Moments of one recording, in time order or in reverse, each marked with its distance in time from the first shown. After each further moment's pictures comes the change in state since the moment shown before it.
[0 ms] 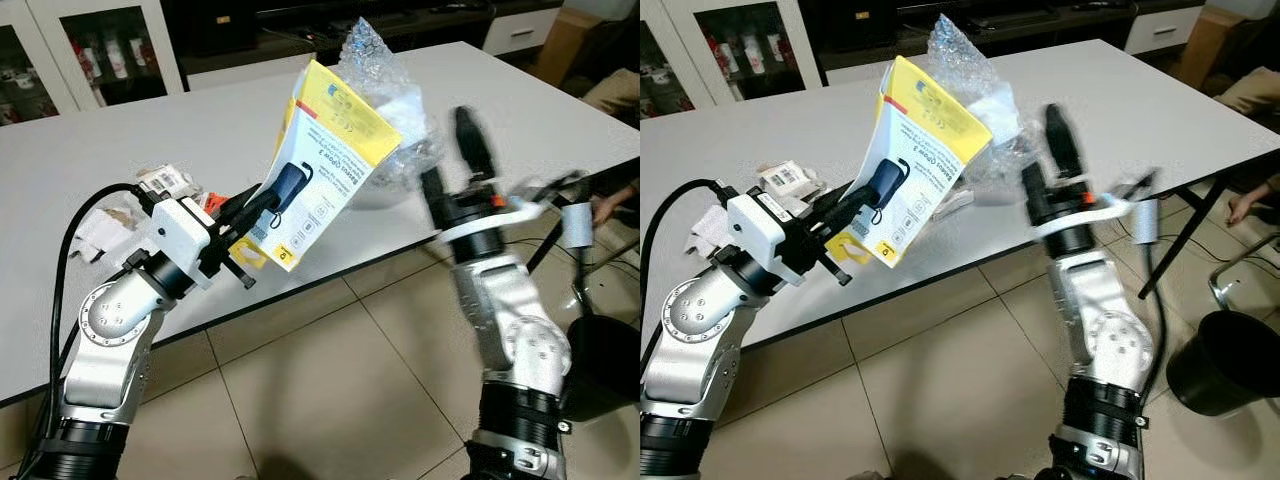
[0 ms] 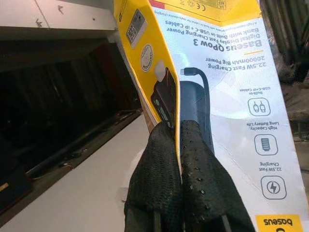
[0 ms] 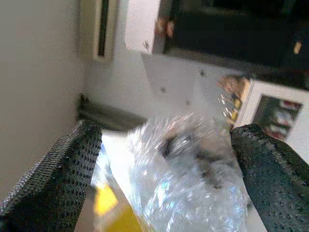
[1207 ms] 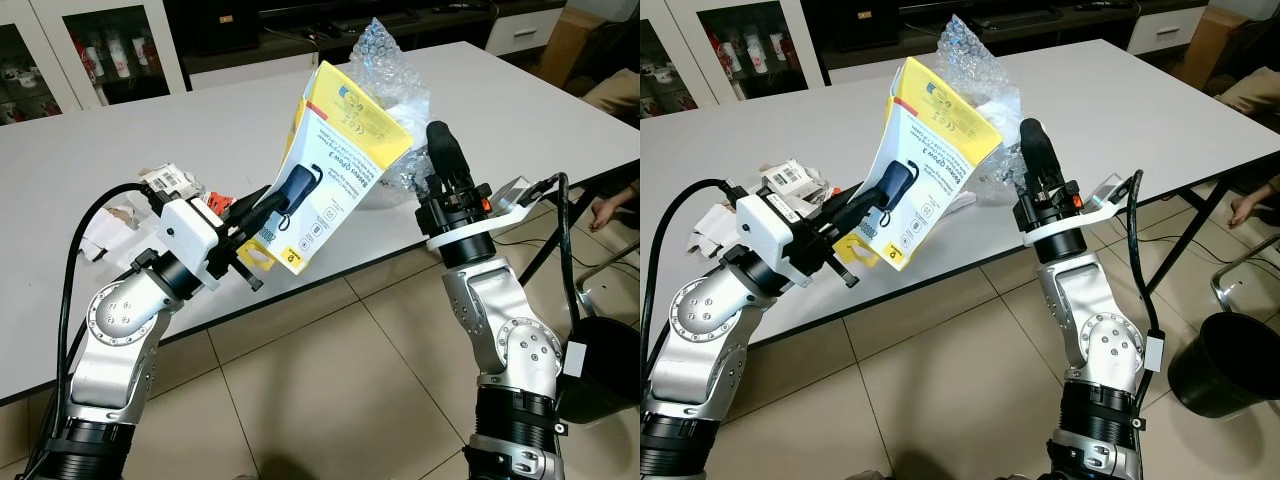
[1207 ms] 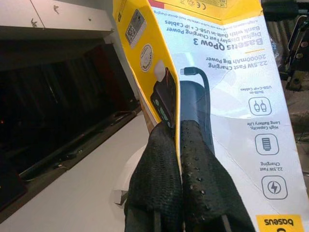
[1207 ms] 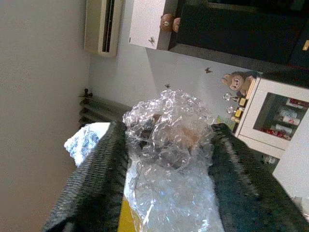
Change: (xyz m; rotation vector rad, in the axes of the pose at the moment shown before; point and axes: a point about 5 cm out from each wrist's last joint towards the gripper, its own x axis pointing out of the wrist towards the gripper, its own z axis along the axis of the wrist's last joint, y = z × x) left arm 0.004 -0.004 0.001 -0.013 -0.005 -0.011; right arm -0.001 0.000 -0.001 -0.013 -0.004 0.035
